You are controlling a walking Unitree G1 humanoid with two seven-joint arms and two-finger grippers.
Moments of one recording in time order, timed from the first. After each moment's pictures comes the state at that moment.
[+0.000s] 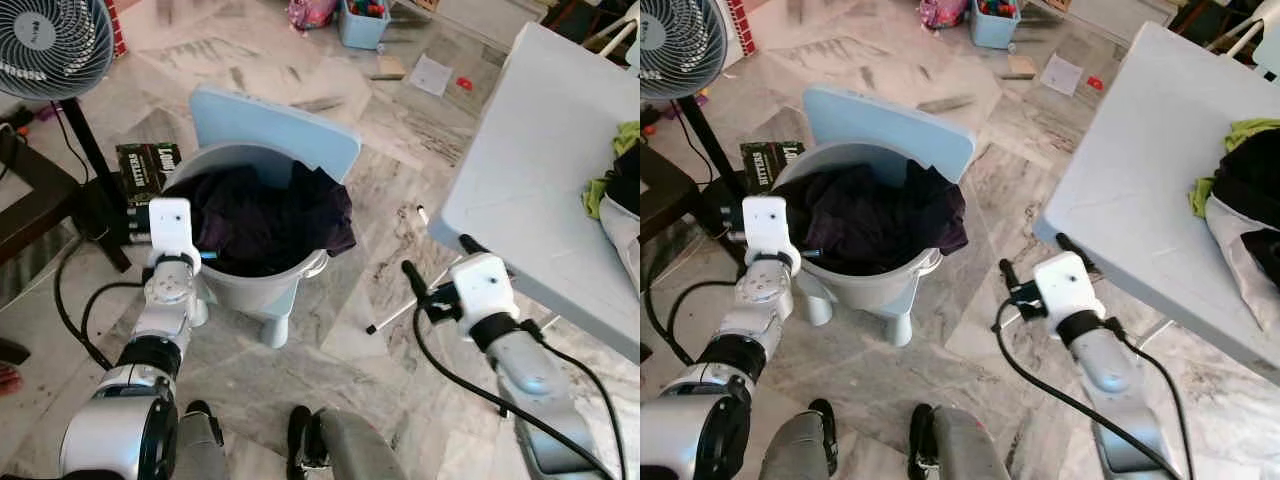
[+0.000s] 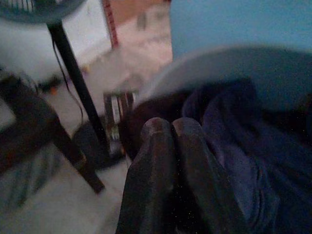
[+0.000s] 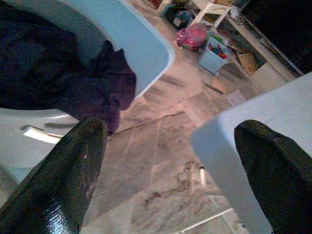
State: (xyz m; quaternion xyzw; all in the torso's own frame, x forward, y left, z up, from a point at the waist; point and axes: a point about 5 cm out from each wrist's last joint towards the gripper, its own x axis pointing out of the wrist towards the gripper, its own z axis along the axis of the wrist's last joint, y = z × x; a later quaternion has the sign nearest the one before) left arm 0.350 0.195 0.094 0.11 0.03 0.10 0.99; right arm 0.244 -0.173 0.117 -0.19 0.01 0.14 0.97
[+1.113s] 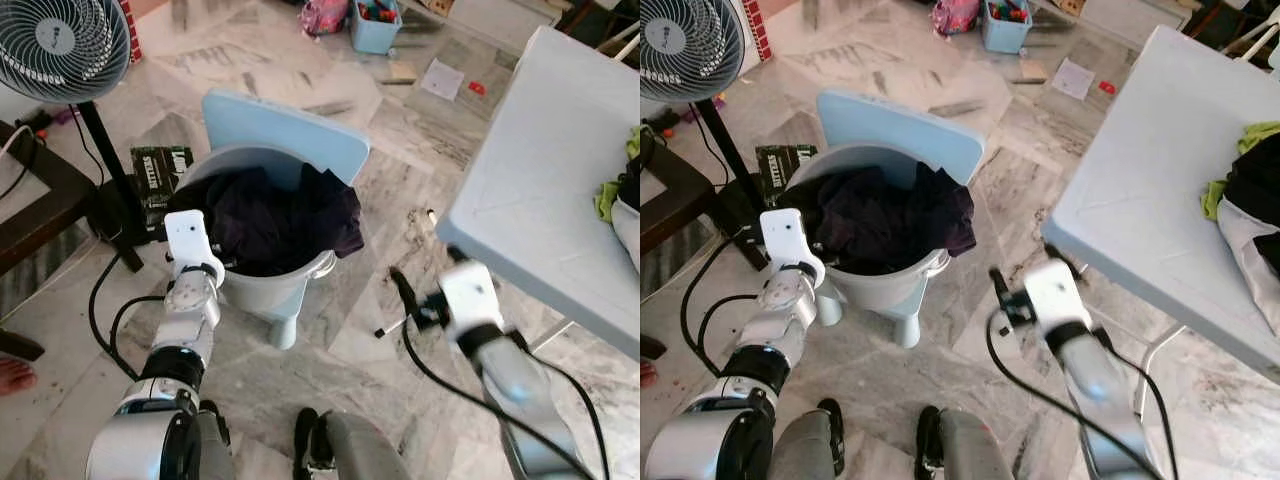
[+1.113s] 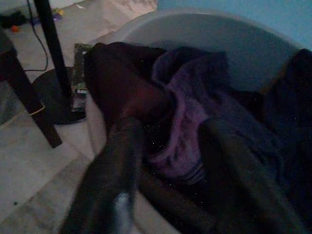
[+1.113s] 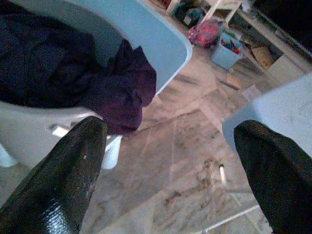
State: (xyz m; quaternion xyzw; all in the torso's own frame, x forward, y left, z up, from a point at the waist) left arm 0.340 0.169 0.069 -0.04 0.10 0.07 0.99; right arm 0.235 -0.171 0.102 -0.16 0.02 0.14 0.98
